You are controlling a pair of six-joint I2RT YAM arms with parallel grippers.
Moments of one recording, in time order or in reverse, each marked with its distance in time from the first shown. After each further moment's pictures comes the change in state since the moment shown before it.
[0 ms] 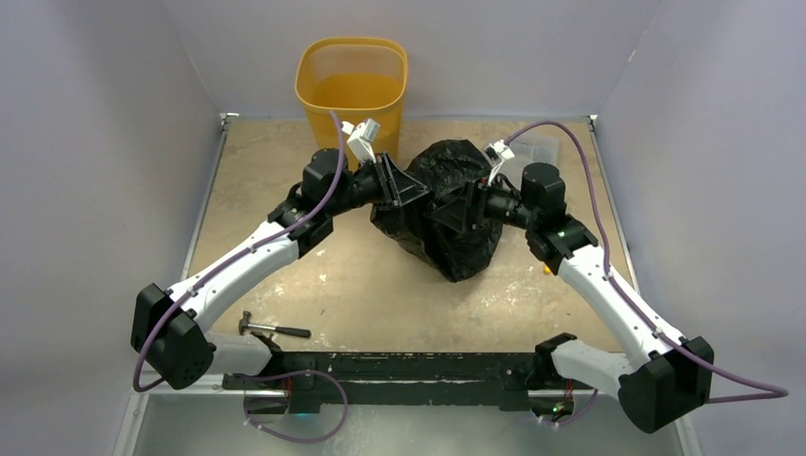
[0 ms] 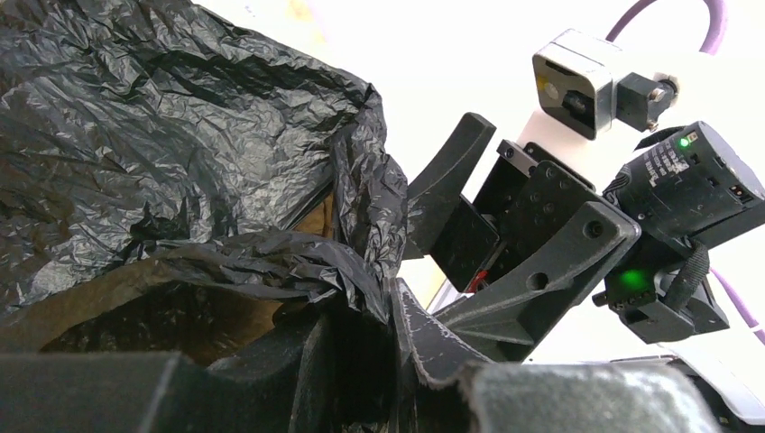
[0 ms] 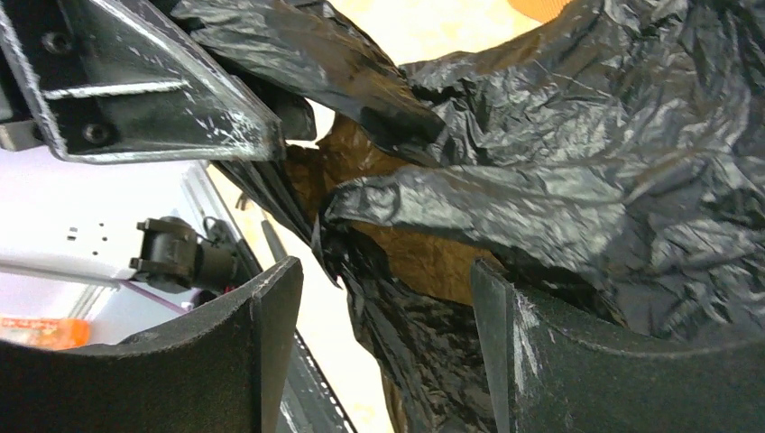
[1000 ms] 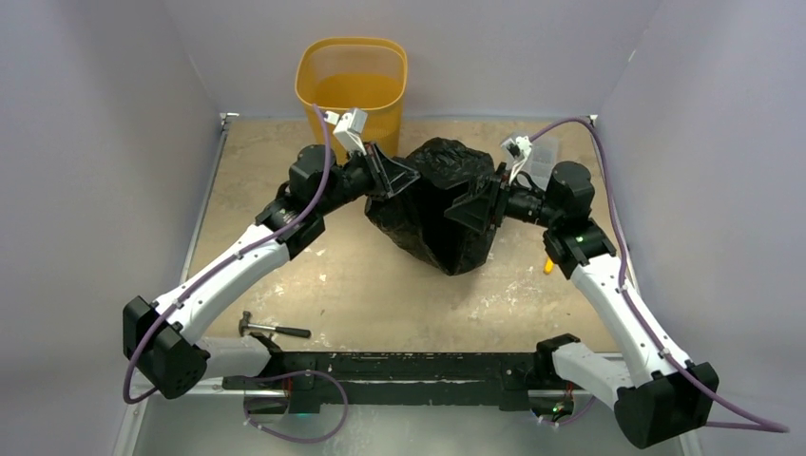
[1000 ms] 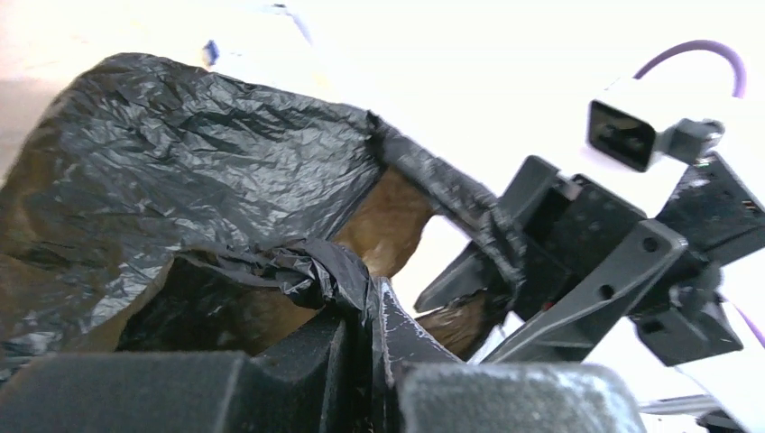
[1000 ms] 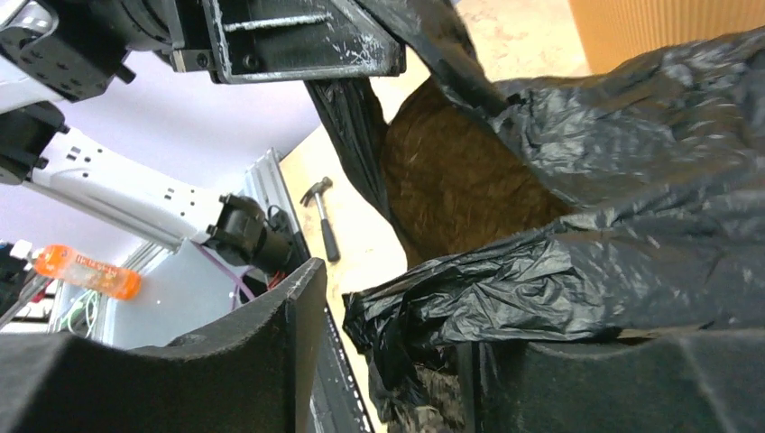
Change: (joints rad) left arm 0.000 -0.064 0.048 -0.069 -0.132 0.110; right arm -0.118 -0.082 0.007 0.082 -0.255 0.019
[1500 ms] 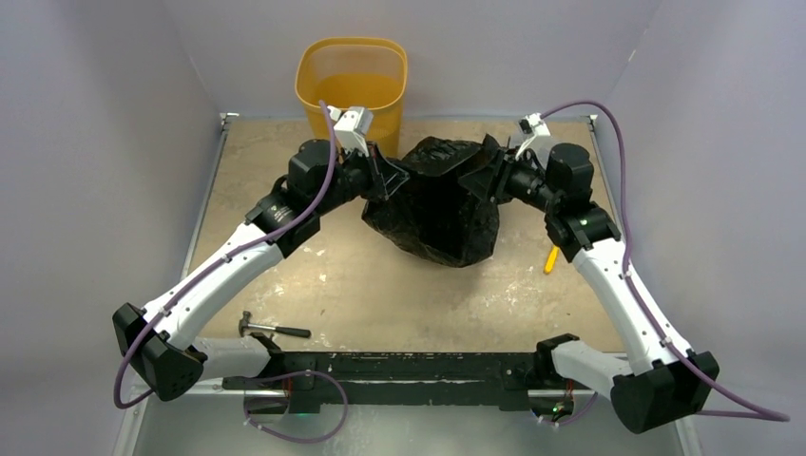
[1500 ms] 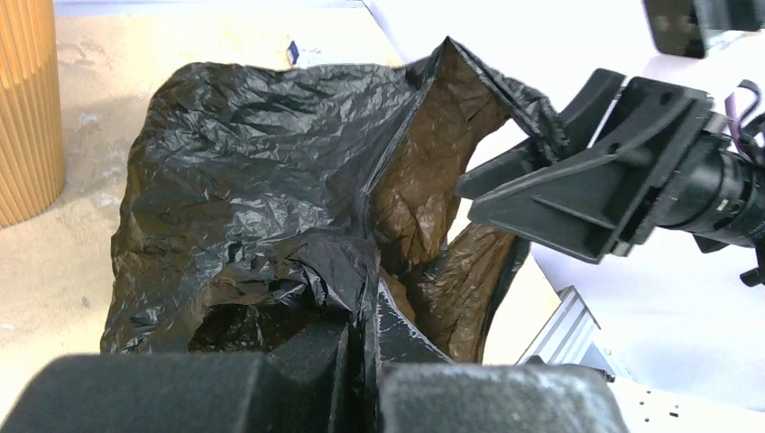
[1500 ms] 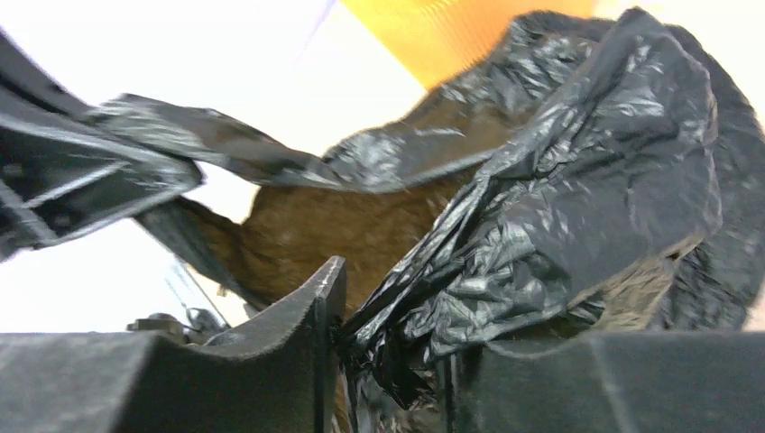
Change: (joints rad) left arm -0.037 -0.008 0.111 -0.203 -0.106 0.182; right arm 0.000 0.089 0.159 -0.240 0.398 0.004
